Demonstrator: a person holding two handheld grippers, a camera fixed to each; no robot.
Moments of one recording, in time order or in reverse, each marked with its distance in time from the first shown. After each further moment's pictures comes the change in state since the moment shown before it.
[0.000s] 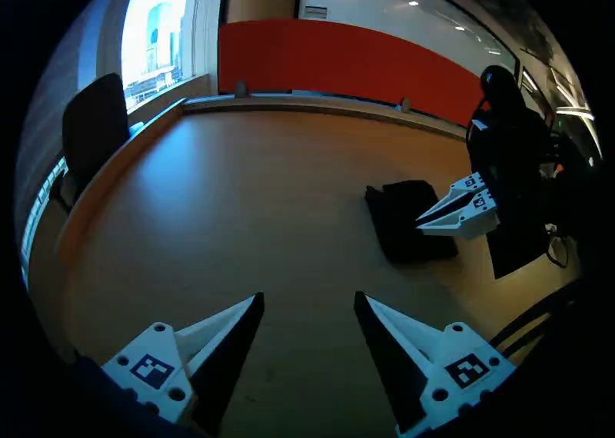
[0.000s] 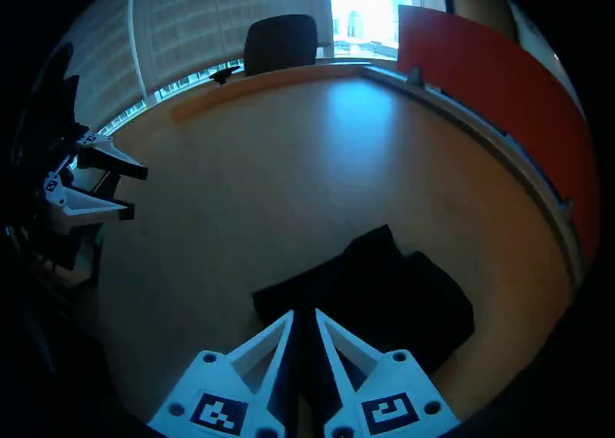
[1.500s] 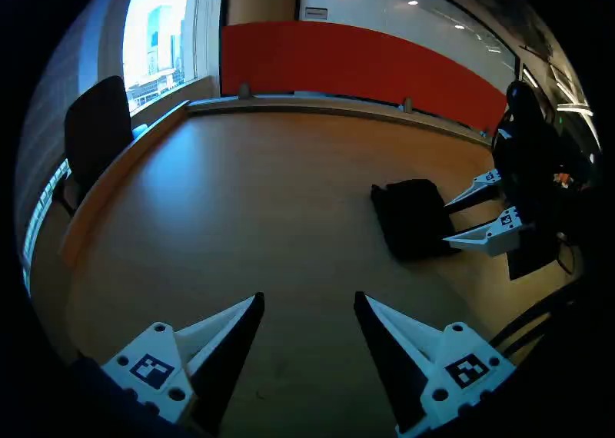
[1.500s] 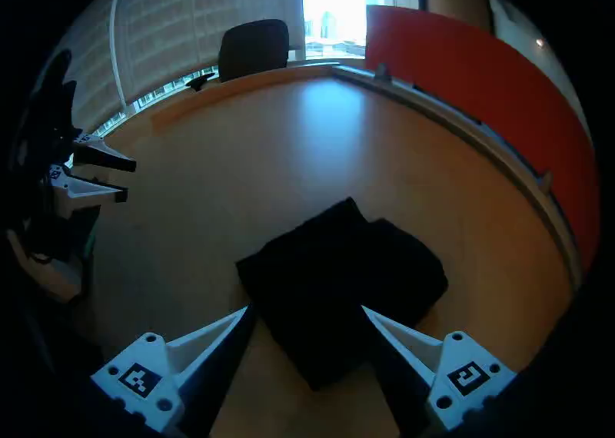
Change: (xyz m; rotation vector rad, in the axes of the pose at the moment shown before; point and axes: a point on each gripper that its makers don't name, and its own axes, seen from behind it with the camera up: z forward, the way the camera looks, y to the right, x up) left arm -0.002 -0.009 -0.006 0.014 0.004 0.012; right arm -0.034 0.011 -0.032 -0.094 0.017 0.076
